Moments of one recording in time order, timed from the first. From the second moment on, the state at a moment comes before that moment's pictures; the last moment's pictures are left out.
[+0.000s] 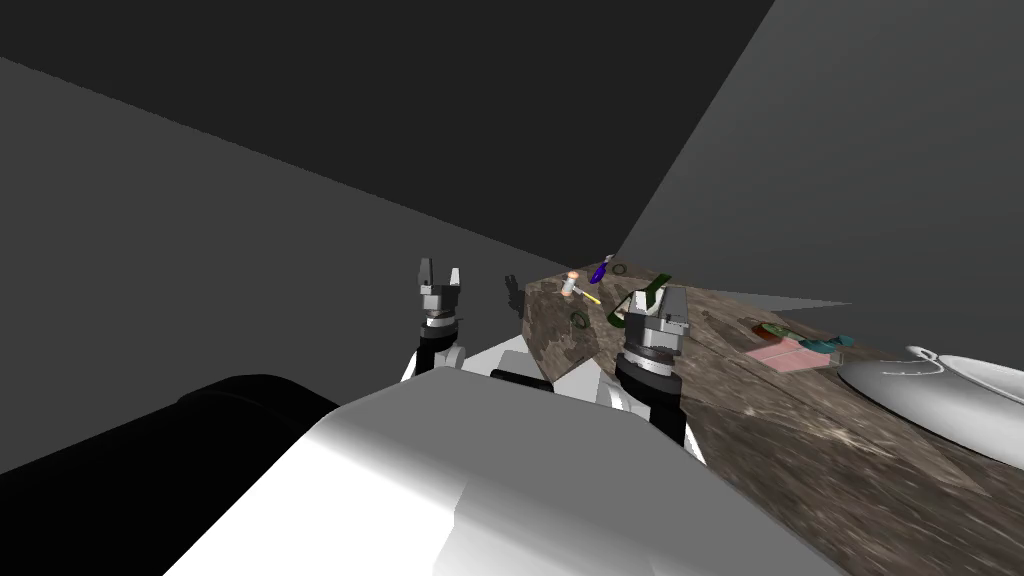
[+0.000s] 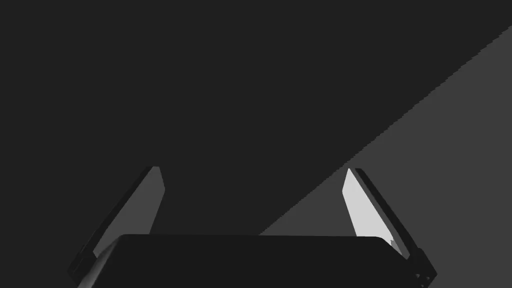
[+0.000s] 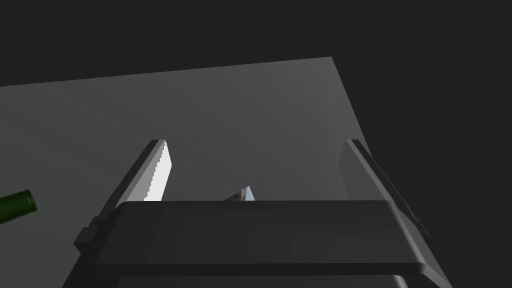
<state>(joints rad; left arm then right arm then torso) 0.53 -0.04 -0.04 -2.32 -0.12 -0.61 0.07 0.54 -0.03 0.02 -2.25 0.02 -0.64 0.16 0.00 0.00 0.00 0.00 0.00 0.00</state>
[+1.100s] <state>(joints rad) 0.53 -0.04 -0.04 -2.32 -0.12 -0.61 0.07 0.53 -0.28 -0.02 -2.22 -0.16 -0.39 0.35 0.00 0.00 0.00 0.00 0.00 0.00</state>
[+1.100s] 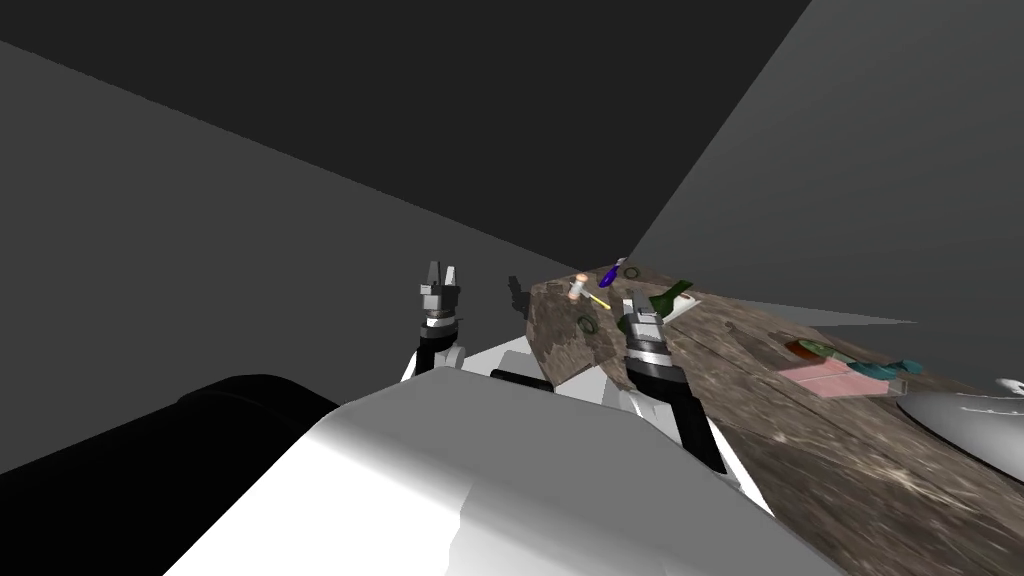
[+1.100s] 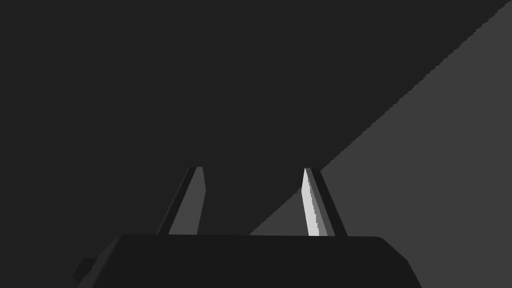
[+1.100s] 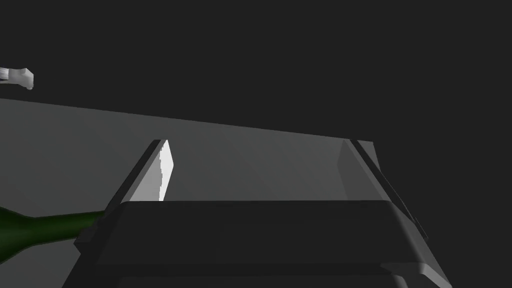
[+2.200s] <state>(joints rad) 0.53 -0.04 -0.04 -2.32 -0.12 -0.61 0.07 0.50 -0.52 -0.03 -2.18 -0.34 -0.11 0.53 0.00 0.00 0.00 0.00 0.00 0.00</state>
